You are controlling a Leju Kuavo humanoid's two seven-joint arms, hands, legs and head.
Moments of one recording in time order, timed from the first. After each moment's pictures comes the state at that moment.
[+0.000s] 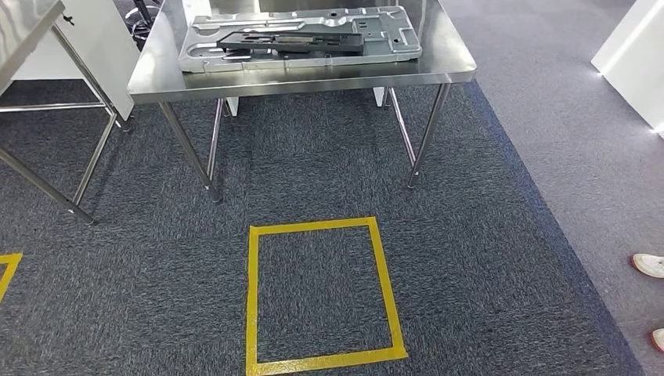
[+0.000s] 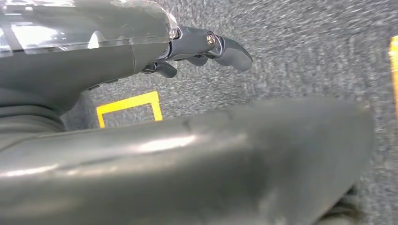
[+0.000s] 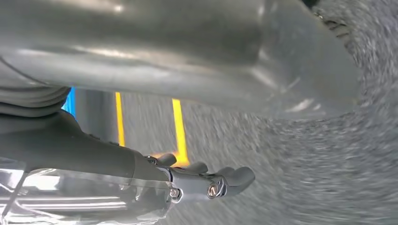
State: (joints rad) left arm -0.14 -0.06 -1.55 -0.13 1.39 0.34 -0.08; right arm -0.09 0.13 -0.65 -0.20 0.59 -0.29 -0.02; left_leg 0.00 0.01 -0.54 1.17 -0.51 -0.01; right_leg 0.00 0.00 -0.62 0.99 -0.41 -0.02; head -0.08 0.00
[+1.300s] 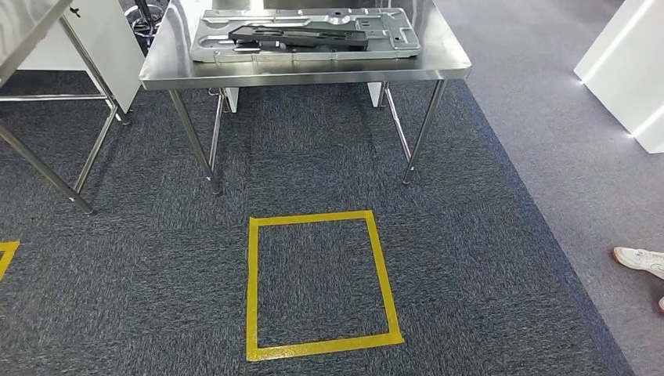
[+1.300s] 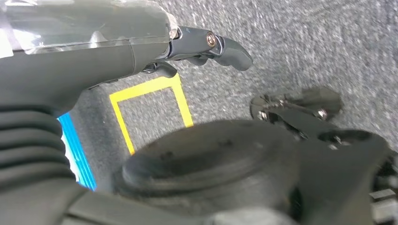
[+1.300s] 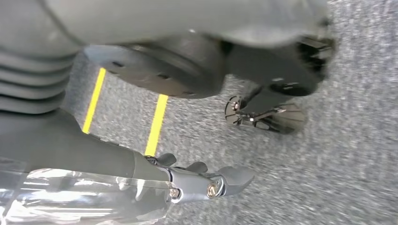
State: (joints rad) left arm 0.00 -0.03 -0.87 -0.20 0.71 0.19 -0.05; right arm -0.03 0.10 -0.24 -0.30 0.39 -0.05 -0.07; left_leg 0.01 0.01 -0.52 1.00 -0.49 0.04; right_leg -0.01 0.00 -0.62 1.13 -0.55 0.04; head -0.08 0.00
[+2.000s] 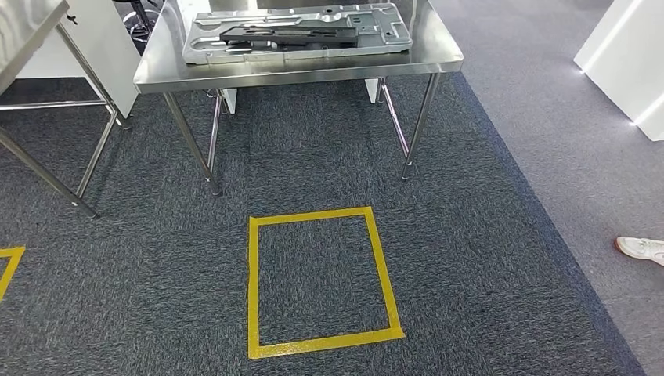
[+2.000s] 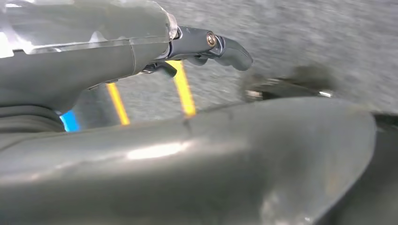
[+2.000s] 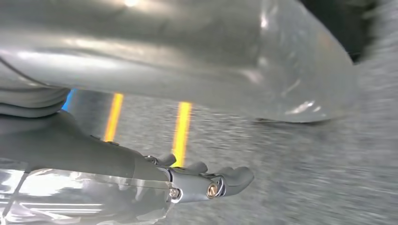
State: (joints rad) left arm 0.12 -0.01 -0.35 -0.31 0.28 0.08 -0.02; right arm 0.06 0.05 -0.11 -0.38 0.16 -0.02 -0.03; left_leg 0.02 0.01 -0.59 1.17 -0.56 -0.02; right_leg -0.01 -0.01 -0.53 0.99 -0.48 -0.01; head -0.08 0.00
